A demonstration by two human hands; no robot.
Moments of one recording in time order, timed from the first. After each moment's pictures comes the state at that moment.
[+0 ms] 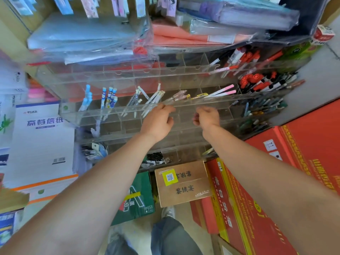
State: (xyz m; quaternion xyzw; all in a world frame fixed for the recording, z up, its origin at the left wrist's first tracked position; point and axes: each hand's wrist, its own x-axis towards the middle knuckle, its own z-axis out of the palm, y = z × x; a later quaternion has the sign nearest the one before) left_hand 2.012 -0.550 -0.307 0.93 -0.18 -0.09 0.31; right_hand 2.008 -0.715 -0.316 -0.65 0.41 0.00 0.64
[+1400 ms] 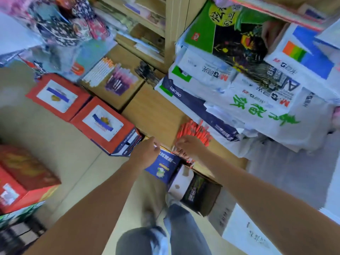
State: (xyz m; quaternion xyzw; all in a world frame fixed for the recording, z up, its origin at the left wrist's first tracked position) left_hand 1.774 0.332 -0.480 0.84 0.34 -0.22 0.35; right_hand 1.892 0.196 -0.489 -0.80 -0.06 0.50 0.34
